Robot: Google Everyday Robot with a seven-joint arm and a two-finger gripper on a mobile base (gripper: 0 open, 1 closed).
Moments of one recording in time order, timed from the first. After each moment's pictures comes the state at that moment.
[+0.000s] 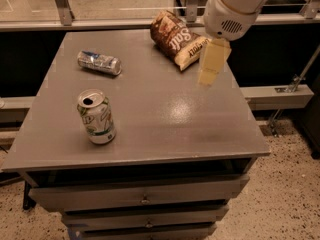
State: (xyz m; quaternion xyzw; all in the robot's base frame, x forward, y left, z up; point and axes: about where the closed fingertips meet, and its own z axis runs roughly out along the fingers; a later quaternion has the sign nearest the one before) arm 0.563 -0.105 0.966 -0.65 0.73 -0.04 0.21
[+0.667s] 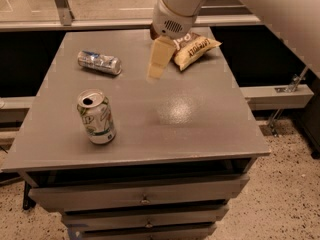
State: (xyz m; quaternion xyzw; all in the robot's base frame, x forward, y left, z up) arm 0.609 0.004 0.947 -0.66 0.71 0.01 0.24
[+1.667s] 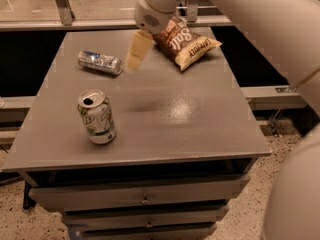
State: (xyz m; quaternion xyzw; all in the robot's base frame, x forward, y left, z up) arm 0.652 0.048 0.941 -0.64 0.72 0.04 0.27
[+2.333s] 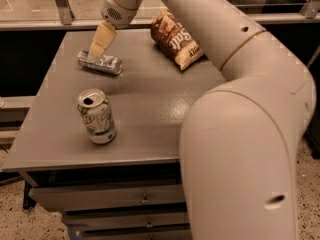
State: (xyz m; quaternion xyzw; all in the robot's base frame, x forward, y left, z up) arm 0.713 0.144 0.925 -0.60 0.74 0.12 0.27
